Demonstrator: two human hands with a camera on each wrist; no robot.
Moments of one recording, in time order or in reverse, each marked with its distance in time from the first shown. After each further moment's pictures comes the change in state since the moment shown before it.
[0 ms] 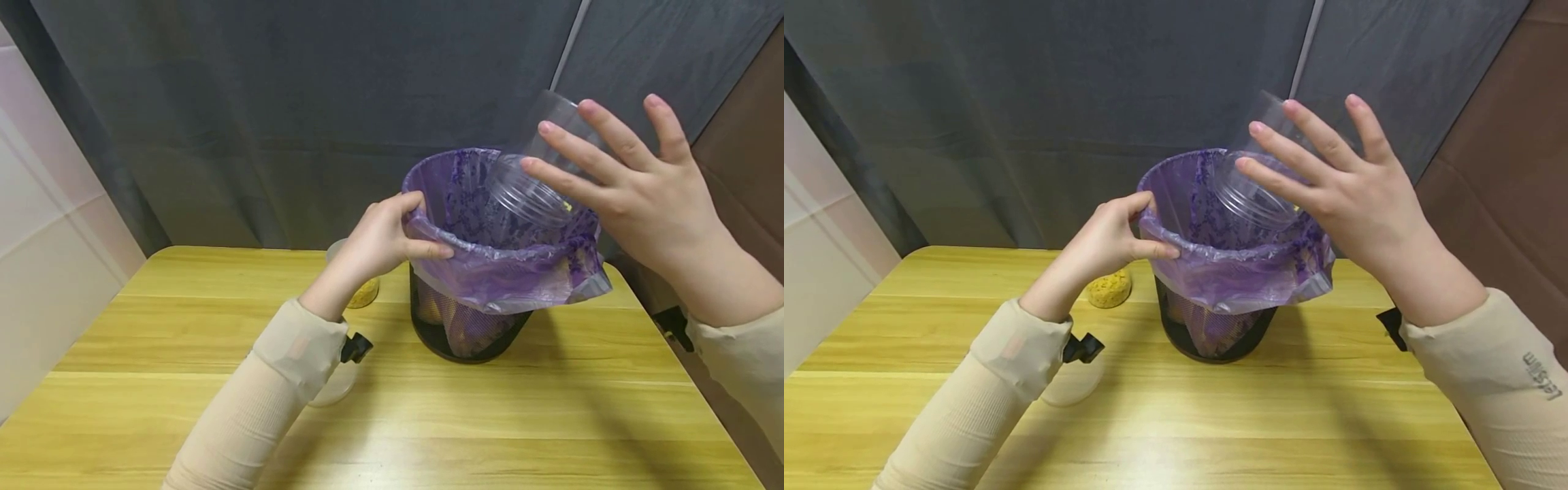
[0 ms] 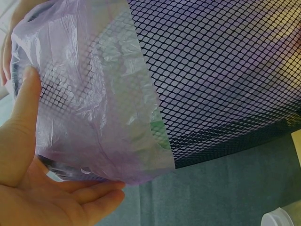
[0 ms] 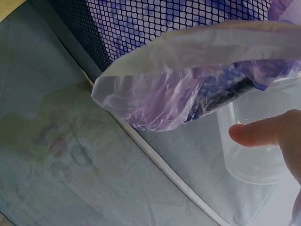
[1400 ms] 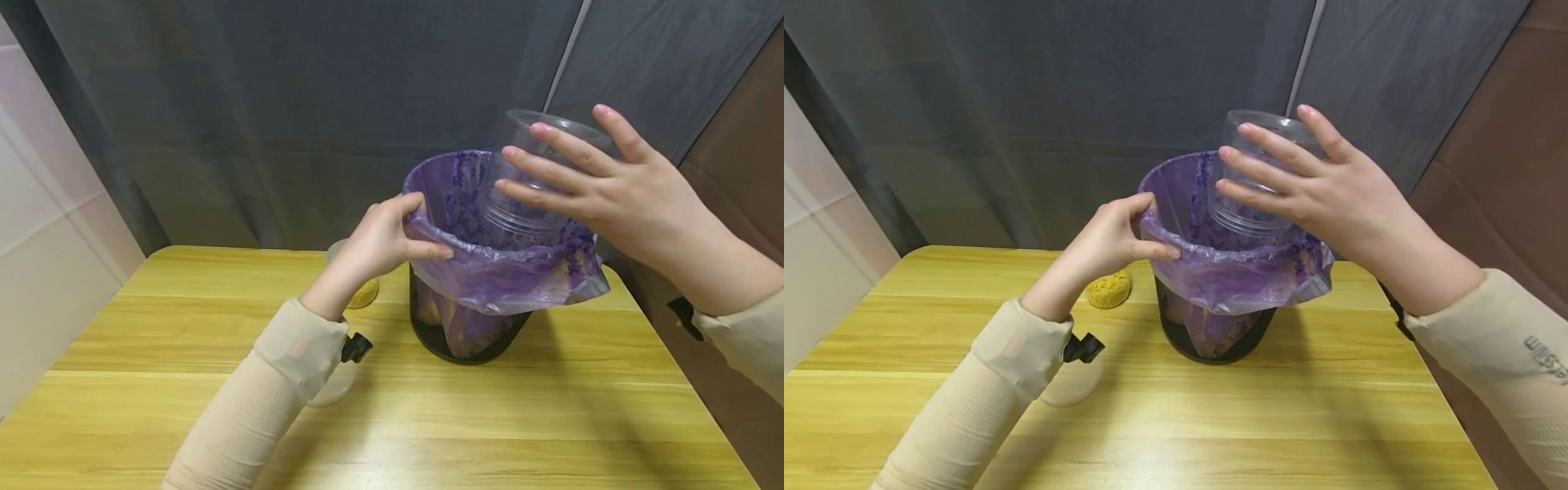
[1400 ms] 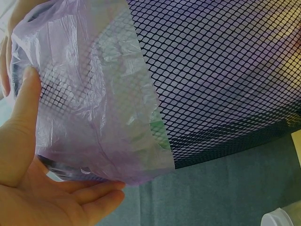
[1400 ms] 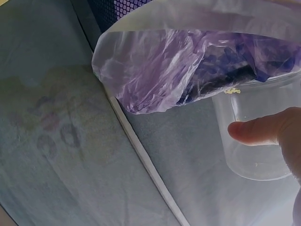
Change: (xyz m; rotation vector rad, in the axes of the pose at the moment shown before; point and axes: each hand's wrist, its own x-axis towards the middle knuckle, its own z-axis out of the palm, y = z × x) left_hand 0.002 -0.002 0.002 -0.014 -0.002 0.005; right_hand 0.018 0.008 -0.012 -0.012 -0.265 -0.312
